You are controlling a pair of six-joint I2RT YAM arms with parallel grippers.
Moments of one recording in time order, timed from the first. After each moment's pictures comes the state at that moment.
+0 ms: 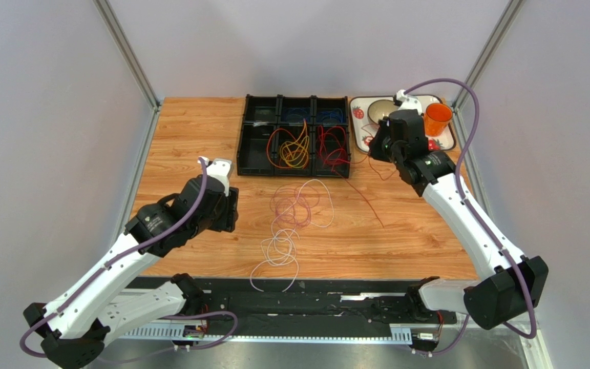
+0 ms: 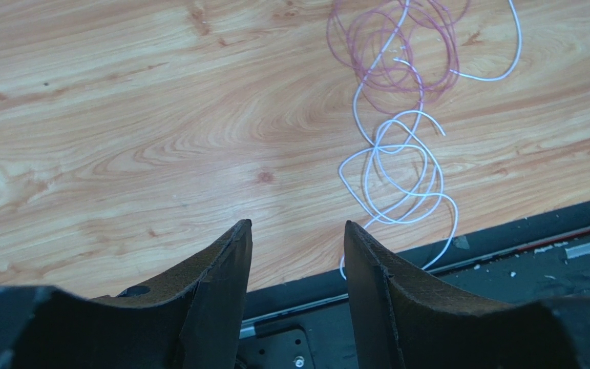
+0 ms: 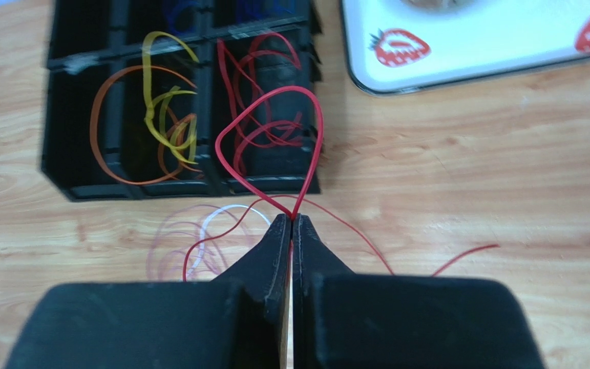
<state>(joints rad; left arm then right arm) -0.77 0.85 1.05 -1.01 -0.30 -0.42 0.39 1.28 1.25 -0.51 0.22 0.47</state>
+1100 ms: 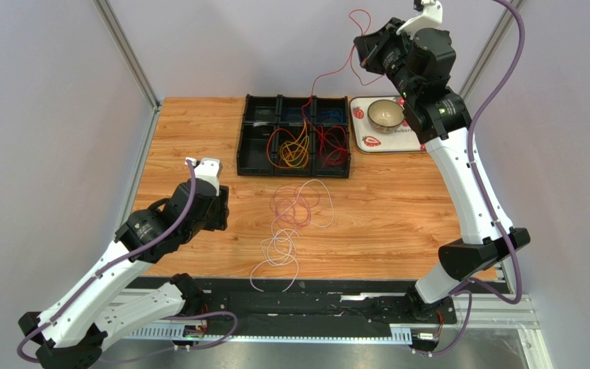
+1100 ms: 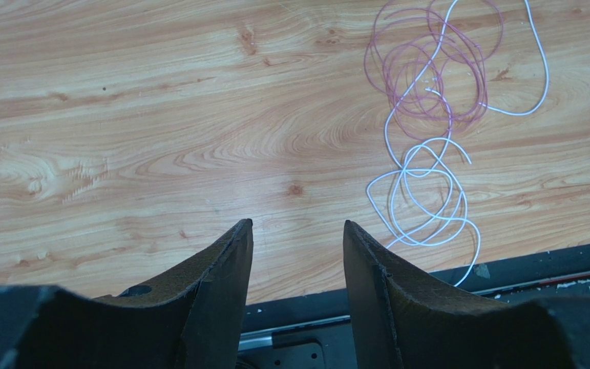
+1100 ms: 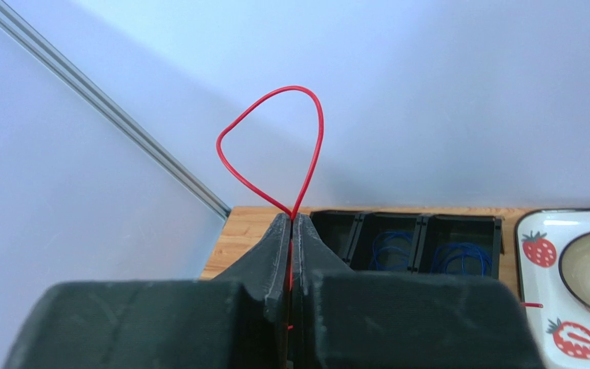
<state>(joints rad) -0.76 0.79 1.05 -1.03 -0.41 -0.42 0.39 1.58 2.03 -0.37 0.05 0.50</state>
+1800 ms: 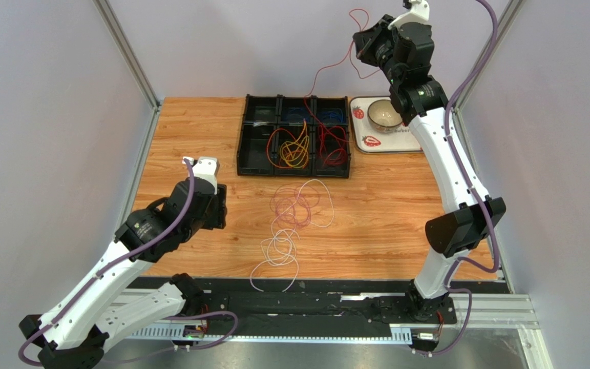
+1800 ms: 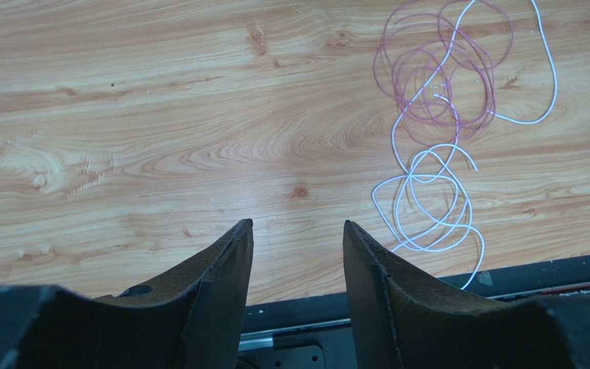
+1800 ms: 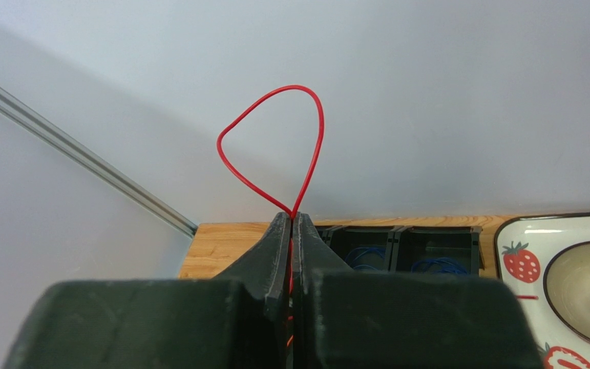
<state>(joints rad) -0.73 0.79 1.05 -1.03 -0.41 -0.42 0.32 1.78 2.09 -0.26 0.04 0.51</state>
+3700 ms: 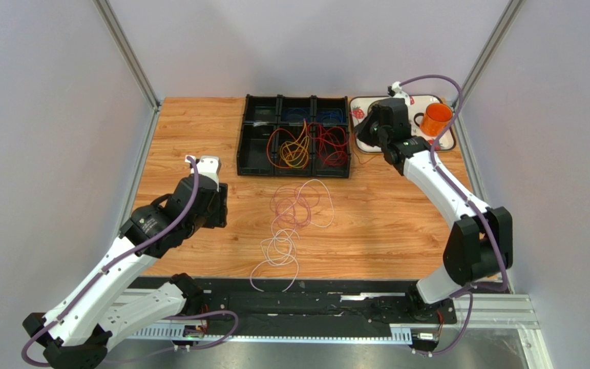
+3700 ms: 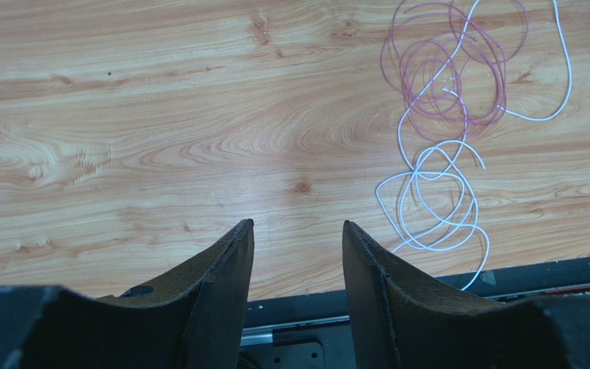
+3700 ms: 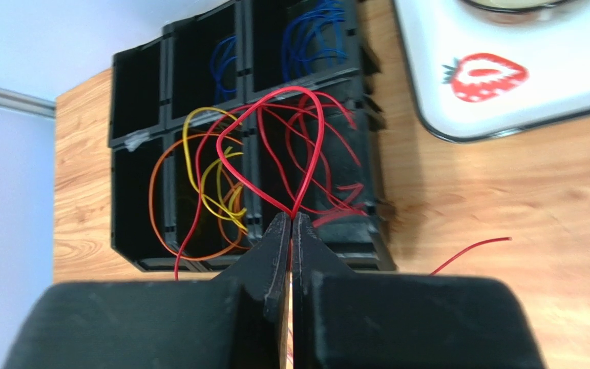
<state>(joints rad) -0.69 0.82 1.05 -1.03 -0.38 -0.42 0.31 1.52 1.28 -0.23 0.09 0.67</state>
